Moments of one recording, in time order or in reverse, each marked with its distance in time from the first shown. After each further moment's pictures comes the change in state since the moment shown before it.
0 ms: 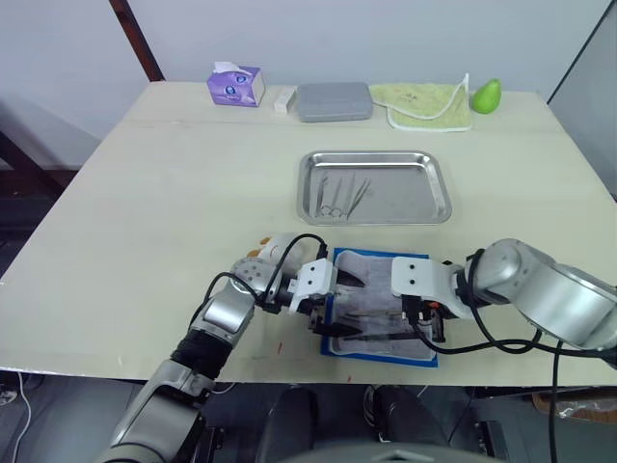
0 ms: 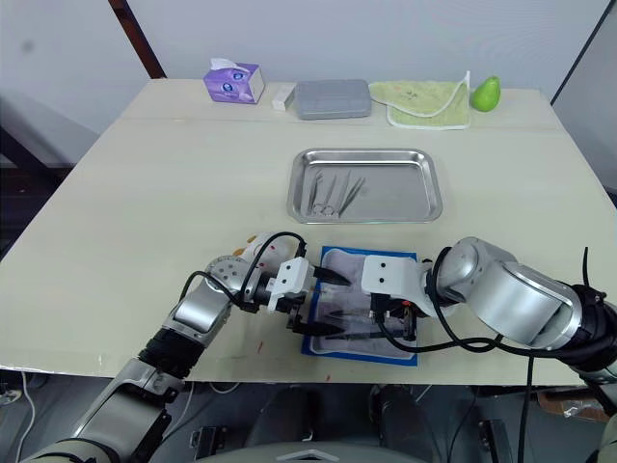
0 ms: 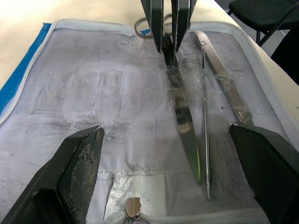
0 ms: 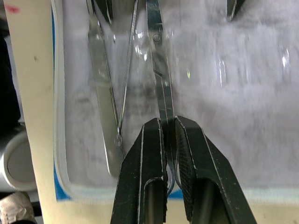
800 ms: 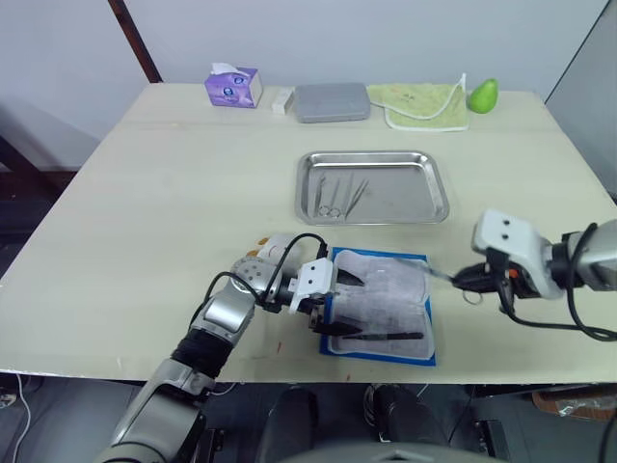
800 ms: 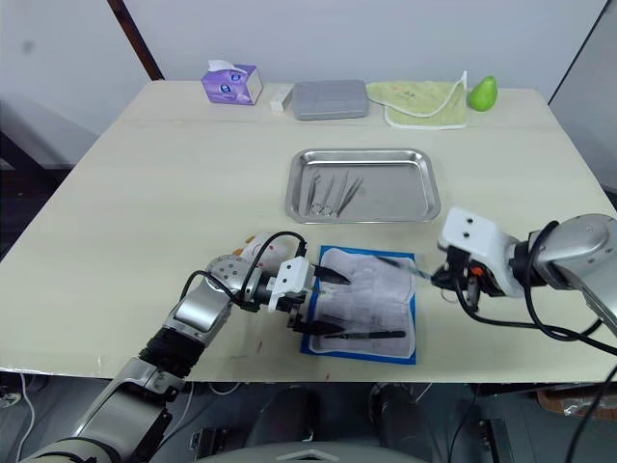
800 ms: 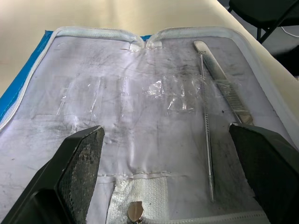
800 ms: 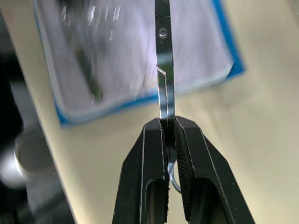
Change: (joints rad) left arm -0.005 -0.003 0.002 0.010 0.005 -0.007 0.007; right arm 0.276 -0.135 -0.610 0.087 0.219 -0.118 0.060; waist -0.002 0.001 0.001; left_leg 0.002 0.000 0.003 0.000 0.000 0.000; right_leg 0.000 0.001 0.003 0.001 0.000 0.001
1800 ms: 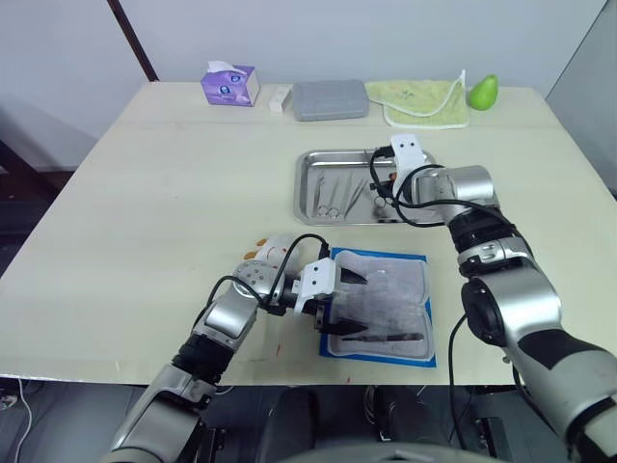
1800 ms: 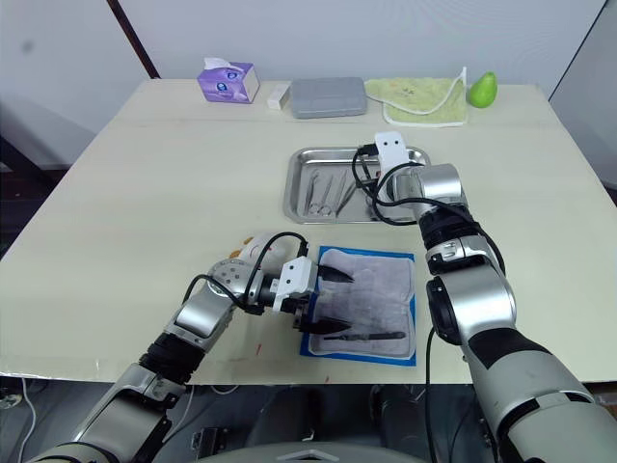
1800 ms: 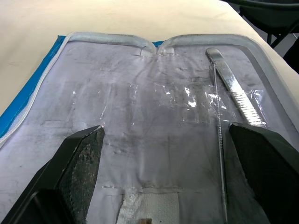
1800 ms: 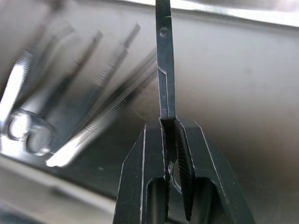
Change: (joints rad) left arm 0.033 -0.005 0.001 -0.061 -0.005 0.038 0.074; right arm -0.693 0.949 -0.090 1.452 -0.349 -0.266 -0.768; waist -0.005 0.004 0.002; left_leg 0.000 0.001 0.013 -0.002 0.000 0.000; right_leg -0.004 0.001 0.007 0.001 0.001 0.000
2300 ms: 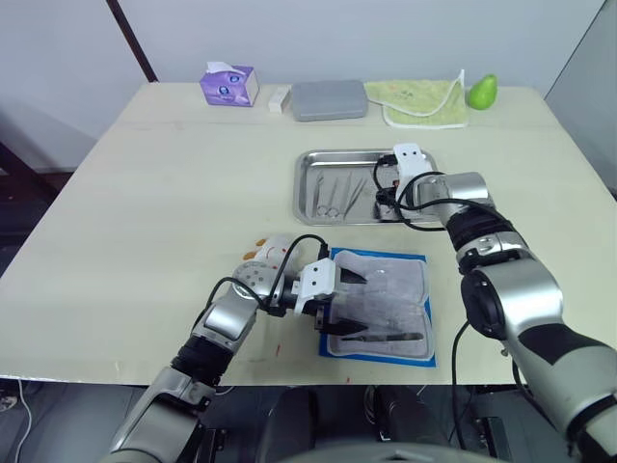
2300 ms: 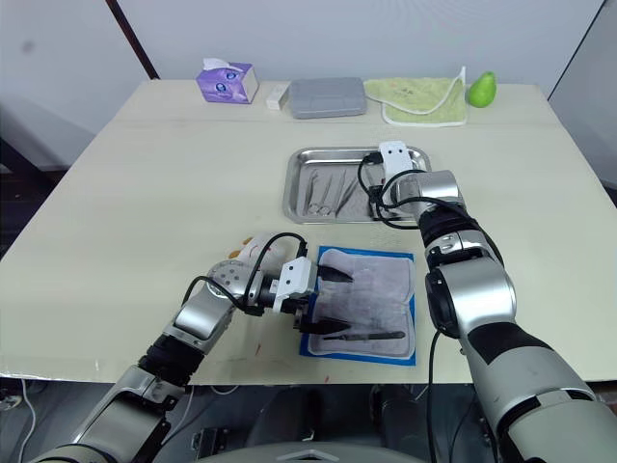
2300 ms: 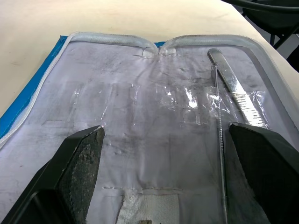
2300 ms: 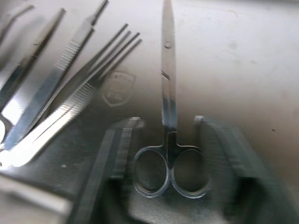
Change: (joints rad) left arm 0.008 0.001 0.002 -0.012 0.000 0.007 0.013; right arm -0.031 -0.008 -0.024 0.125 -0.044 -0.086 0.052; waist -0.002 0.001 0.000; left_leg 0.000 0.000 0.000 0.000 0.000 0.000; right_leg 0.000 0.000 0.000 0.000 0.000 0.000
